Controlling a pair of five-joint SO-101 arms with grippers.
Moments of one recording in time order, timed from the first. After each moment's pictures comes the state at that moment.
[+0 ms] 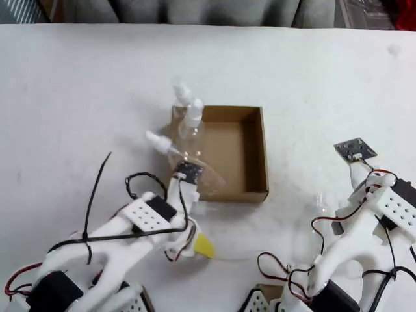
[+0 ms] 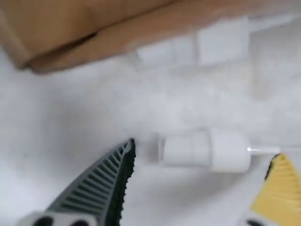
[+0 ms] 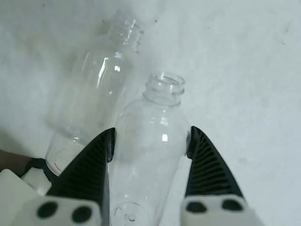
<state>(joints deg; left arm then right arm) 33.6 -23.0 66.2 56.1 22.6 39.3 -26.0 41.7 74.9 60.9</state>
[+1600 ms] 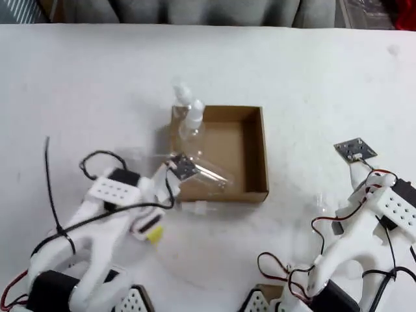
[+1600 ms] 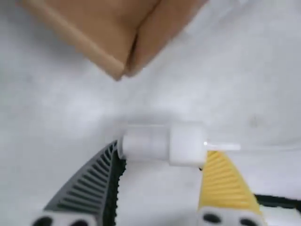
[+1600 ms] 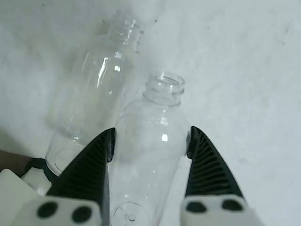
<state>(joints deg) 10.4 -22.5 58.6 66.7 -31.2 39.3 -26.0 41.7 74.9 60.9</state>
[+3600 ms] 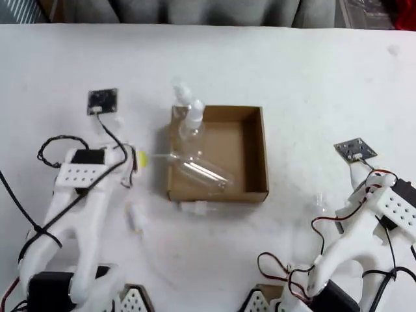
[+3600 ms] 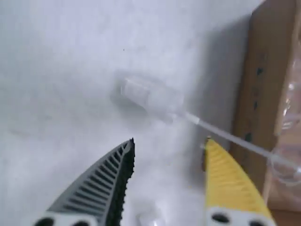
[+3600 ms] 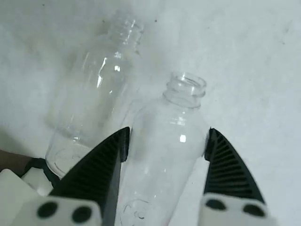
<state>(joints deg) -4.3 -21.7 48.1 49.1 13.1 39.3 -26.0 41.7 74.9 60.9</state>
